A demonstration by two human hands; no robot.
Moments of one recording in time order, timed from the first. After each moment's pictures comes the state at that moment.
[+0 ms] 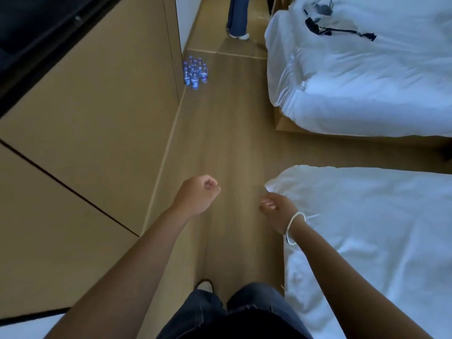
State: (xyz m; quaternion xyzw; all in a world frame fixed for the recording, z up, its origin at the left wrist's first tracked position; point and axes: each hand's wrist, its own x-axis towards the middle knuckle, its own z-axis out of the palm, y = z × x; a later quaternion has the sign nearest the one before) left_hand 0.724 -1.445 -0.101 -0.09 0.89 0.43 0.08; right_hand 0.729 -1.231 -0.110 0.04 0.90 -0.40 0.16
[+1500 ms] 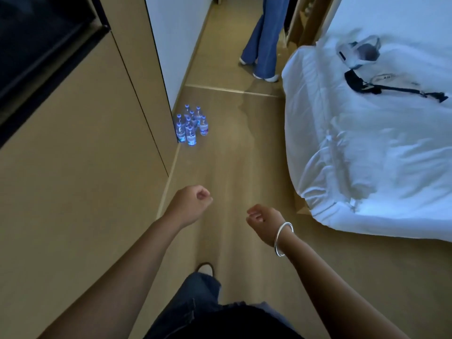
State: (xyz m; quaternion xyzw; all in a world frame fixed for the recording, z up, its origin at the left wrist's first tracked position) left_hand -0.029 -1.542 -0.125 -0.13 0.89 0.42 0.11; right_hand -0.026 -1.333 -0.132 0.00 0.91 -0.36 0.21
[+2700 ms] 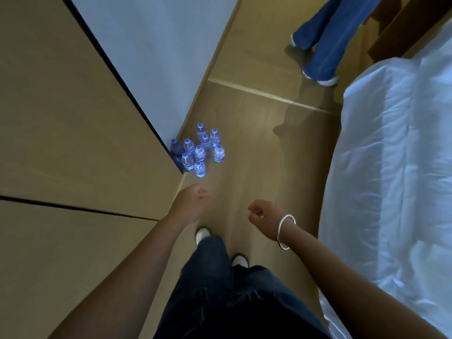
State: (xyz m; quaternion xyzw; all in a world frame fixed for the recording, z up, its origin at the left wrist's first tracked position) left_hand -0.581 -1.628 -0.196 -0.29 0.83 0.44 0.18; right_hand -0.628 -1.425 -0.178 -0.10 0.88 -0.26 0.38
